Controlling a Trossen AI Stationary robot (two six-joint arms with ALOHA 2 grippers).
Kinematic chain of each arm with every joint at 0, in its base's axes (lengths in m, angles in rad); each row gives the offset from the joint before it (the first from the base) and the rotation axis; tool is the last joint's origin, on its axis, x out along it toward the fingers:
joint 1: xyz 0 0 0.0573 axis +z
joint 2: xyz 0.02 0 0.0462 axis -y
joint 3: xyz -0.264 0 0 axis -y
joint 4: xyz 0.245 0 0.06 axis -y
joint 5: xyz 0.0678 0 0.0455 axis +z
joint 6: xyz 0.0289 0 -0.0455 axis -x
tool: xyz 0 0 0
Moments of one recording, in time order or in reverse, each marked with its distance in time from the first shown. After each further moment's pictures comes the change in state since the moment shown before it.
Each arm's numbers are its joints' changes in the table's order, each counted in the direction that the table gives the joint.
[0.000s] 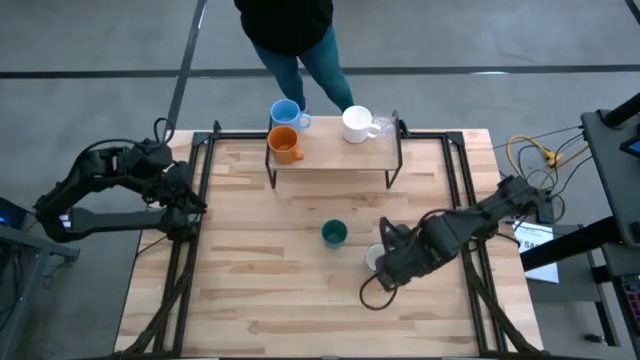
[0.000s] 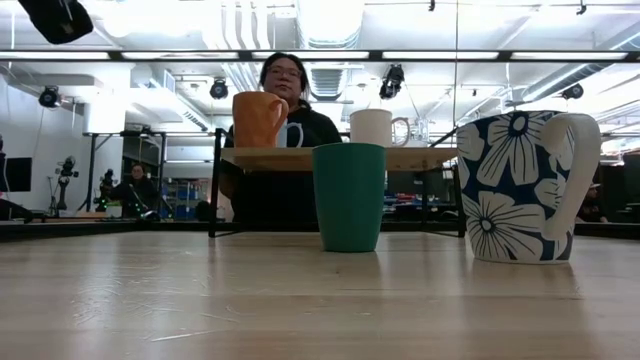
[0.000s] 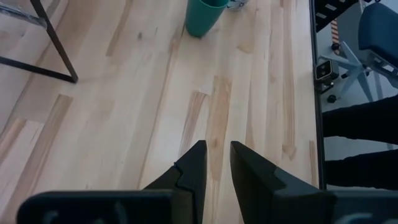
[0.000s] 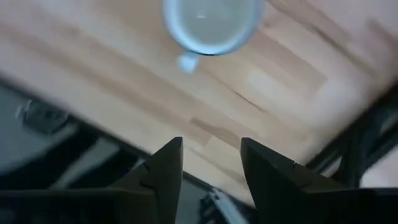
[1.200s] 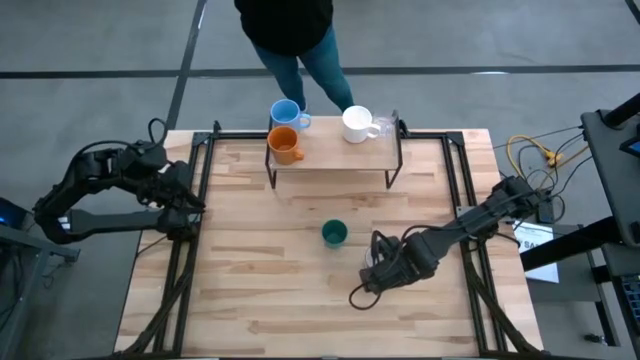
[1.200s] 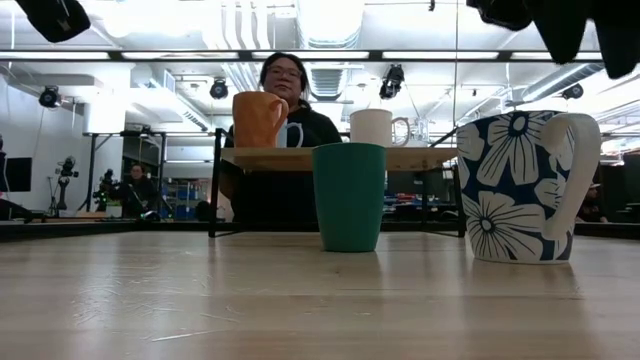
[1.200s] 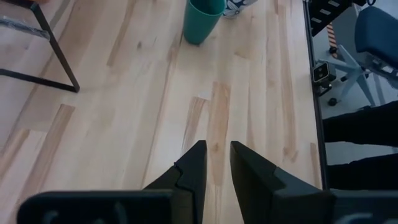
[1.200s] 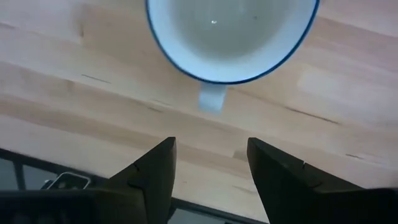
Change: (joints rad) left arm 0.000 0.037 -0.008 0.013 -0.001 -0.022; right arm -0.002 0.001 -0.355 0.425 -0.035 -0.267
